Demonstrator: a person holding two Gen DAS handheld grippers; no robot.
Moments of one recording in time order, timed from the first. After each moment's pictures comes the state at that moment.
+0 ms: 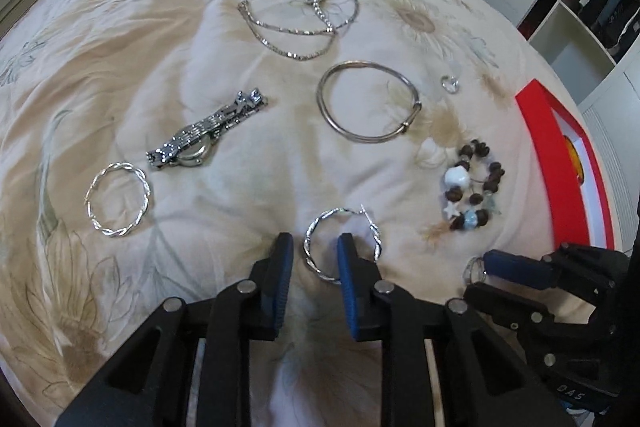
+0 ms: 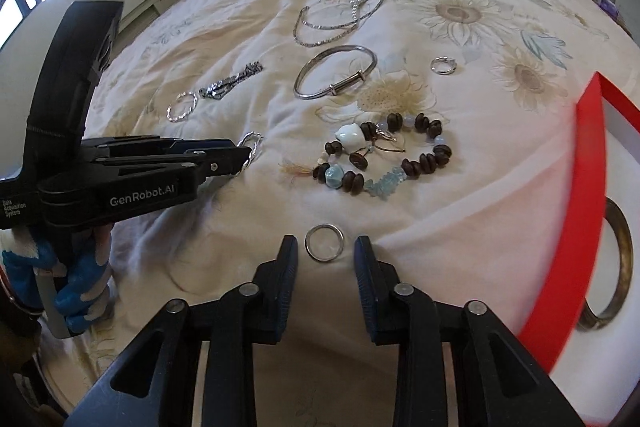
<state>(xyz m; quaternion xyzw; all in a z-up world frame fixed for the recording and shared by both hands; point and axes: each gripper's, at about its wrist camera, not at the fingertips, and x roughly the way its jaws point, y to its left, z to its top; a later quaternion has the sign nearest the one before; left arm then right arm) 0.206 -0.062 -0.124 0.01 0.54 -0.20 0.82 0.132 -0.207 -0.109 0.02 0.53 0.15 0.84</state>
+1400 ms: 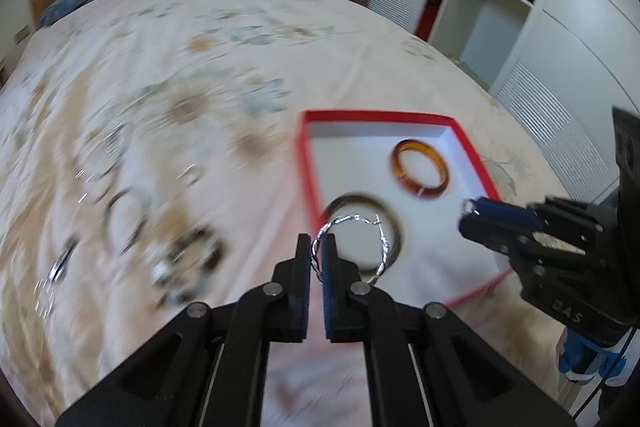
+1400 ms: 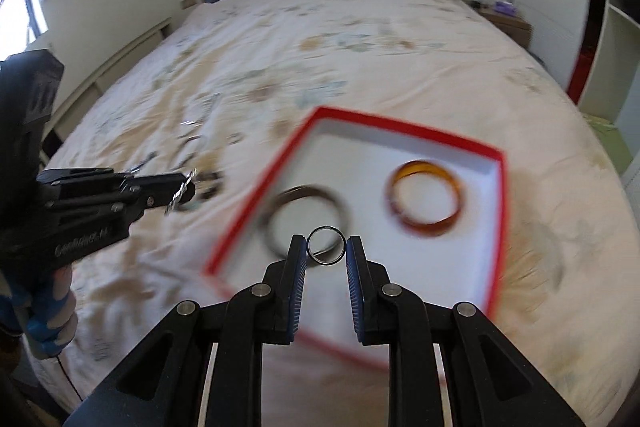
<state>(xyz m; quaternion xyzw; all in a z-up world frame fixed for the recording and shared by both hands) 0.141 -0.268 -0.025 0.09 0.46 -0.31 0.83 0.057 -0.396 -0.023 0.06 0.45 0.01 0.89</state>
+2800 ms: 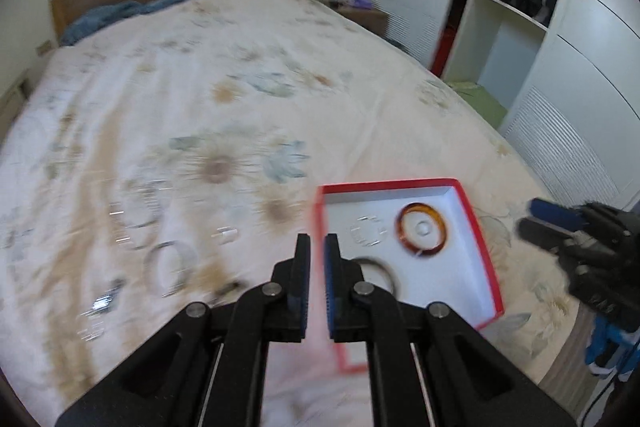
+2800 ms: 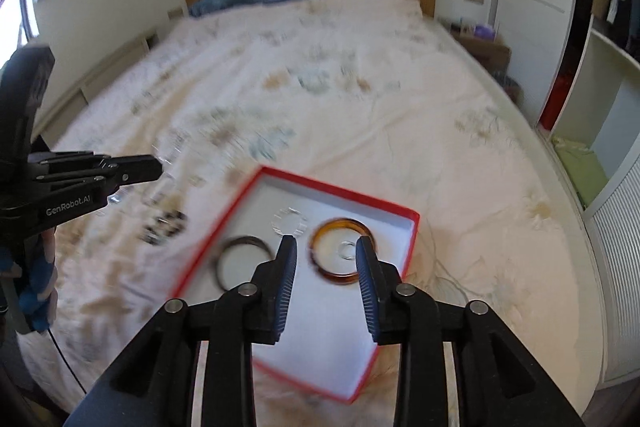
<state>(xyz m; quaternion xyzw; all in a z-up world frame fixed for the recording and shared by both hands) 0.150 -0.246 0.060 0.09 0.43 -0.25 0.86 0.048 -0.440 0.055 0.03 0.41 -0.01 0.91</state>
